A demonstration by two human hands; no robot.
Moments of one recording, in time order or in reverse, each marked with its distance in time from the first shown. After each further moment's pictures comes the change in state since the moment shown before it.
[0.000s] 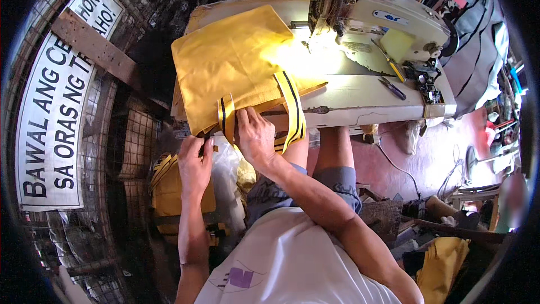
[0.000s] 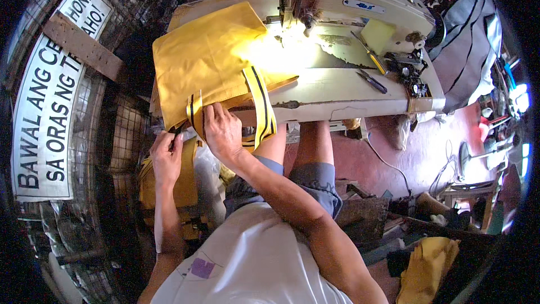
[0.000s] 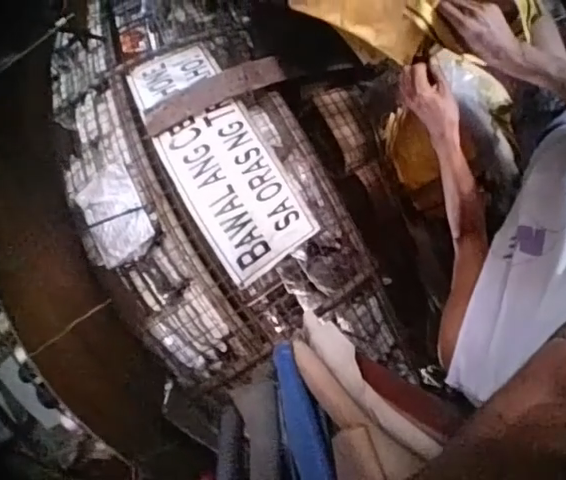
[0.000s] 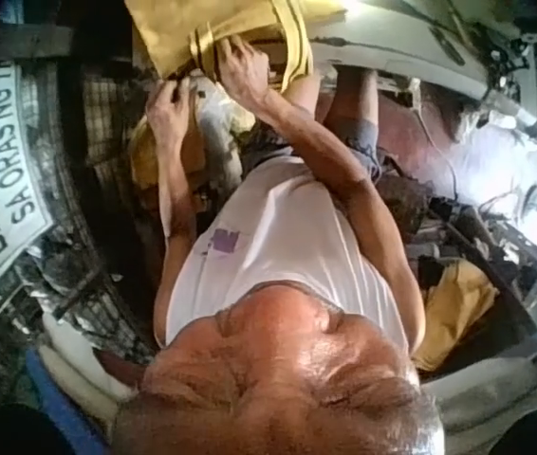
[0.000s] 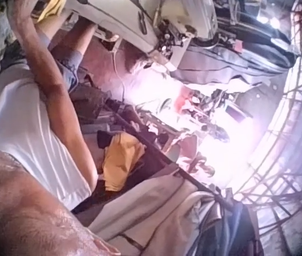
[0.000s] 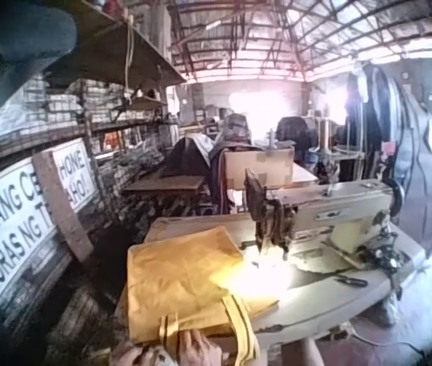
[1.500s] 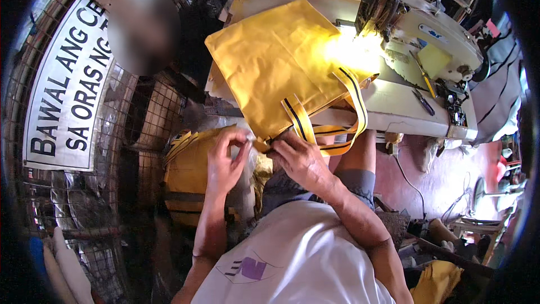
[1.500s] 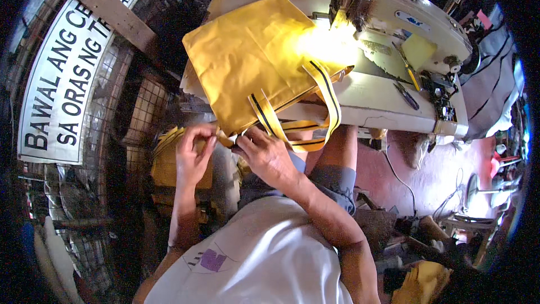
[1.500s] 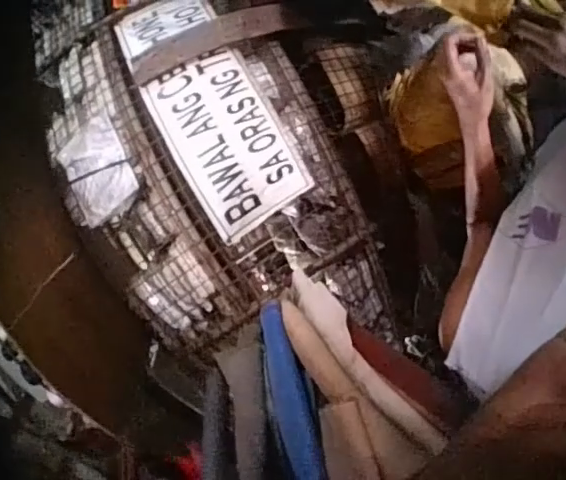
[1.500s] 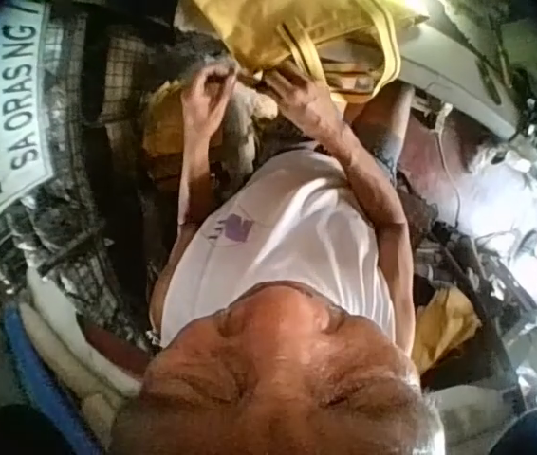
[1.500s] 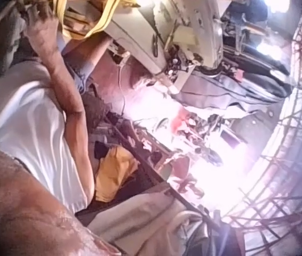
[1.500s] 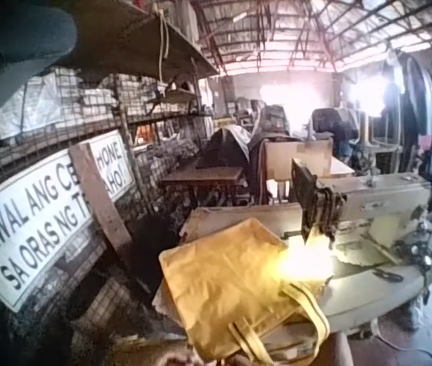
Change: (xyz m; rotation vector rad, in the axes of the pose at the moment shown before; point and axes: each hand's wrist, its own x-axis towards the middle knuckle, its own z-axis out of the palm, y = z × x) left_hand -0.034 0.018 -0.009 -0.538 -0.060 -0.146; right_hand -0.034 -0.008 -0.080 0.288 -0.371 -0.264
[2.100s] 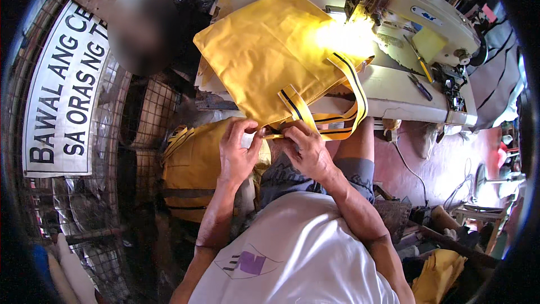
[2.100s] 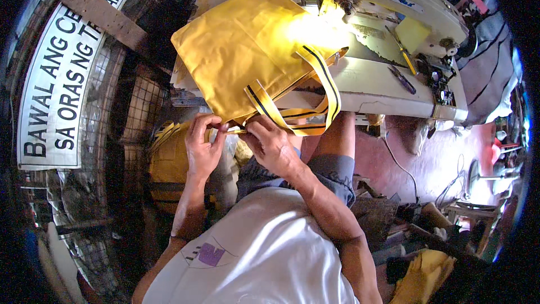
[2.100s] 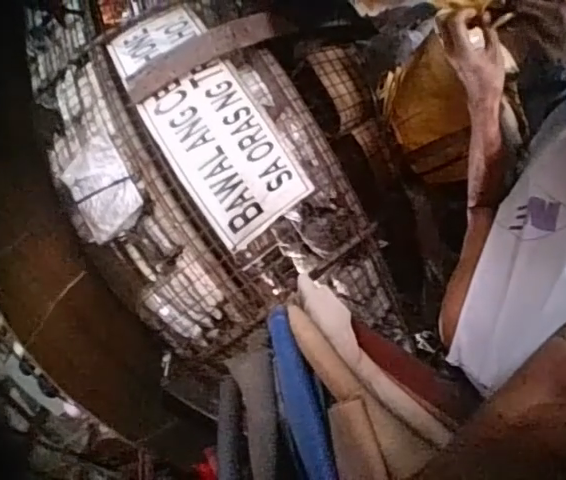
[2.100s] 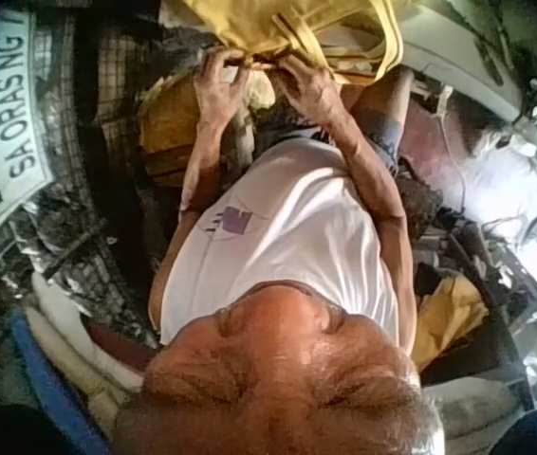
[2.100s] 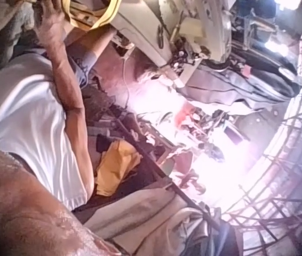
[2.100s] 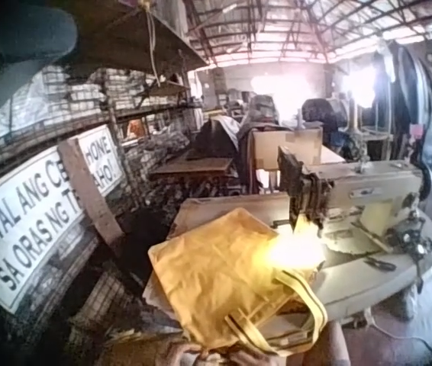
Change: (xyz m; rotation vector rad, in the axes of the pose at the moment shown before) left_hand 0.011 0.010 0.039 0.212 0.067 0.159; right_hand -0.020 0.018 -0.005 0.195 0.126 0.130
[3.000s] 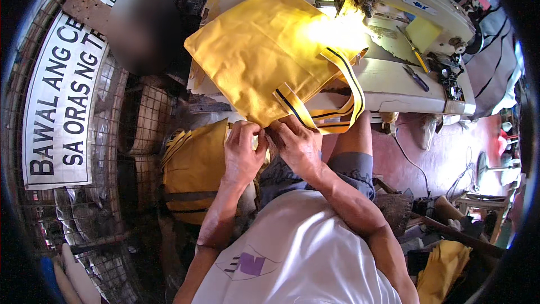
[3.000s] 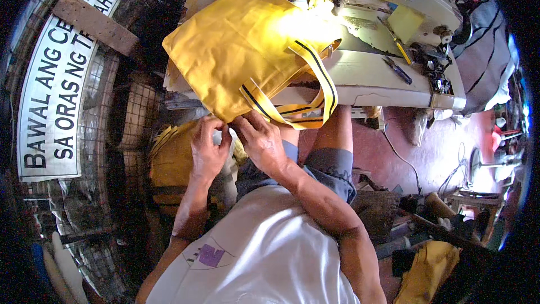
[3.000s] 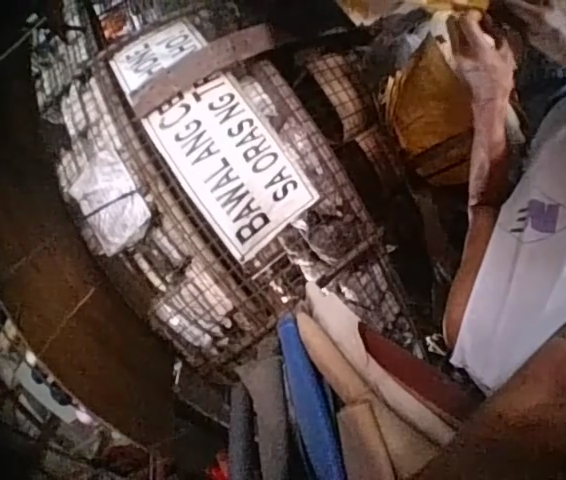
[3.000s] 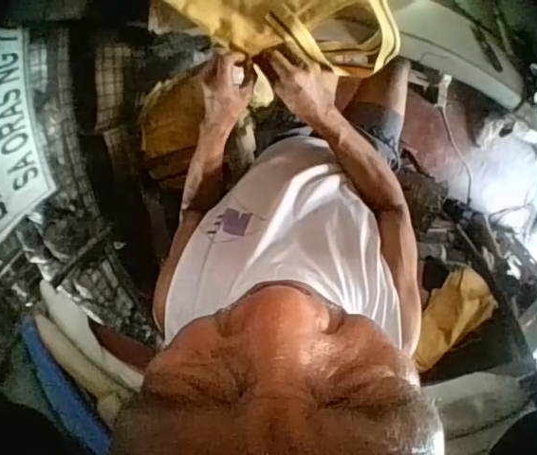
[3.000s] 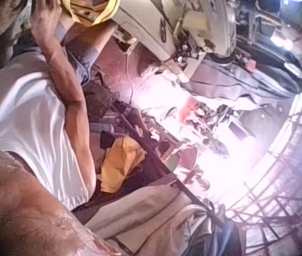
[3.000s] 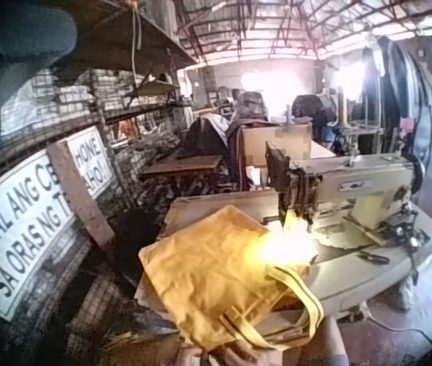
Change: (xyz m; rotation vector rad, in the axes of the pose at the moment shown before) left_hand -0.005 -0.007 0.015 0.148 -0.057 0.179; right_hand 0.005 -0.002 0.022 -0.198 0.171 -0.002
